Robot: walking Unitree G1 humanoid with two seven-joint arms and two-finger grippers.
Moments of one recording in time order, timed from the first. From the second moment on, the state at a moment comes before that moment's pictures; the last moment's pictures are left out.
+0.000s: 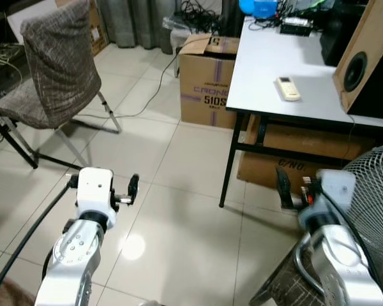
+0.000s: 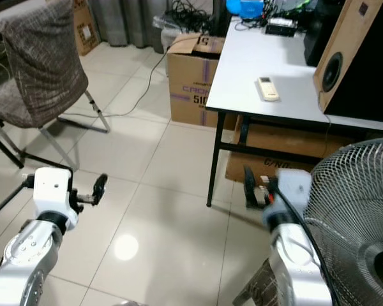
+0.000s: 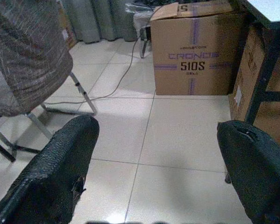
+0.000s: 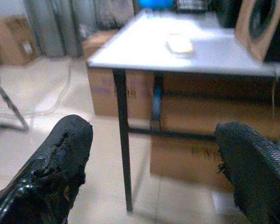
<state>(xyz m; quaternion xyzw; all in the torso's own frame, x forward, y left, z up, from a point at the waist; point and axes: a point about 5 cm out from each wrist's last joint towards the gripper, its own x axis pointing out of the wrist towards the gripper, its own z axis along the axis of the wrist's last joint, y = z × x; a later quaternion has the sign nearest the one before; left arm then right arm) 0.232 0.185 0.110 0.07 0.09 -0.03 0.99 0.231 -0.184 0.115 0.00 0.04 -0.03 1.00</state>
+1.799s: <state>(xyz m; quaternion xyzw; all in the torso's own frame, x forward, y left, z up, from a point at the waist) 0.259 0.188 0.105 0.07 0.10 -0.01 0.99 0.263 -0.175 0.088 0.01 0.14 -0.03 0.99</state>
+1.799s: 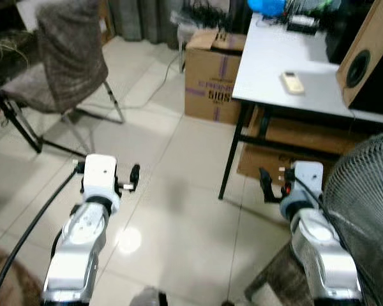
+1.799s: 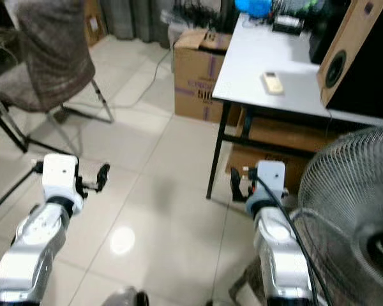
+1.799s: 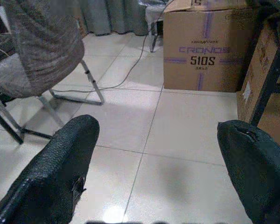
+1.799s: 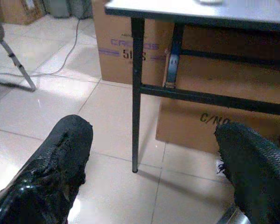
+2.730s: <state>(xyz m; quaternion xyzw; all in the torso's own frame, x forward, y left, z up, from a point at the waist) 0.265 0.189 0.105 0.10 0.10 -0.02 0.99 0.265 -0.172 0.090 0.01 0.12 -0.02 0.99</state>
